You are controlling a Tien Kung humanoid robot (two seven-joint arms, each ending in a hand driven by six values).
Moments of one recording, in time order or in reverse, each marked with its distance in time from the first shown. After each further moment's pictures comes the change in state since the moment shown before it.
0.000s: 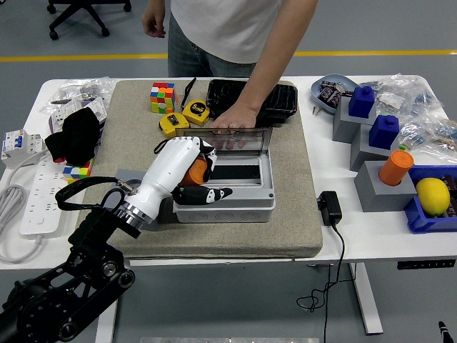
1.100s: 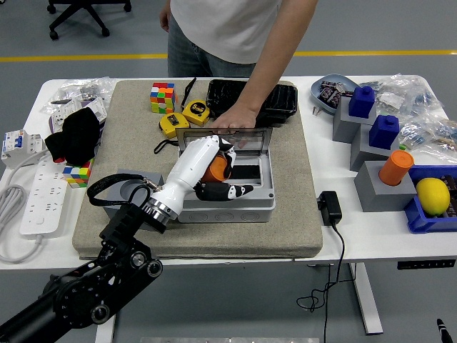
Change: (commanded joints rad) left arm -0.089 -0.111 0.083 0.179 -0.146 0.055 -0.059; right arm 0.009 0.004 0.011 0.000 -0.020 0.000 -0.005
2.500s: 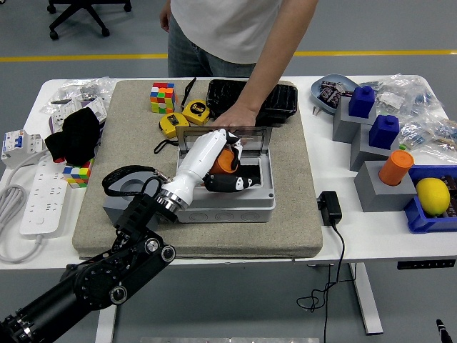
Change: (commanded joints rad) left arm -0.068 -0.070 -0.014 0.147 -0.052 0.005 -0.038; right arm 0.001 -0.001 -0.008 0.000 0.000 0.000 -0.002
